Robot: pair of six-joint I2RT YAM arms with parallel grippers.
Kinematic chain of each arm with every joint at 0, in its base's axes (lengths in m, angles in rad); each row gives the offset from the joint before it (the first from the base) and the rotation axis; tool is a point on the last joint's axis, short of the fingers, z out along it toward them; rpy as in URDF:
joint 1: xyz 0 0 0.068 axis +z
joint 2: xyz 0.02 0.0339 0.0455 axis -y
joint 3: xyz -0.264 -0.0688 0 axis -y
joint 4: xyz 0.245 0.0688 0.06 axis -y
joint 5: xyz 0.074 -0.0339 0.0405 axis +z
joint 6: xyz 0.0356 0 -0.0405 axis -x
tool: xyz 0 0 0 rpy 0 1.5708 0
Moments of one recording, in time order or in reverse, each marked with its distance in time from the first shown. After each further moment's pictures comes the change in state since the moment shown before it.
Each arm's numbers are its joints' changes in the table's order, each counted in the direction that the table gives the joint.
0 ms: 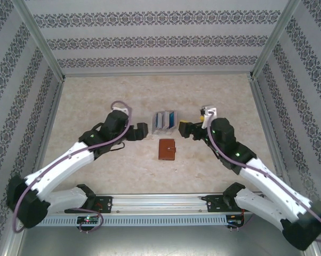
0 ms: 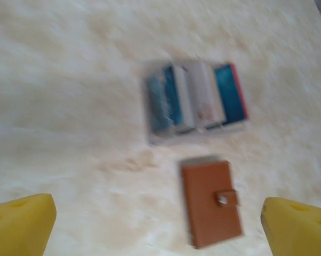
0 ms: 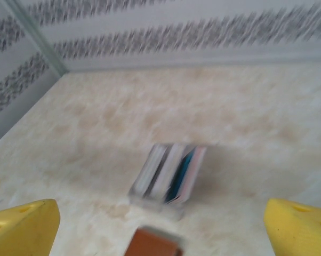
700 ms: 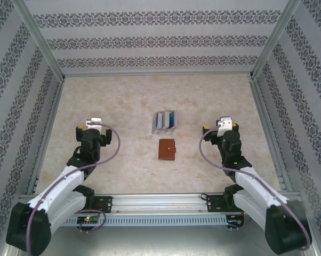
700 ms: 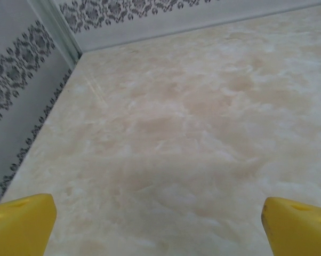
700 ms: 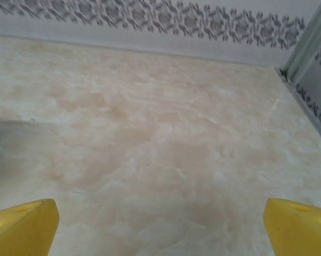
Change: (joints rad) left arm 0.393 0.169 -0.535 0.610 0.239 -0.590; right arm -0.391 -0.136 -0.439 0.552 -0.079 0.346
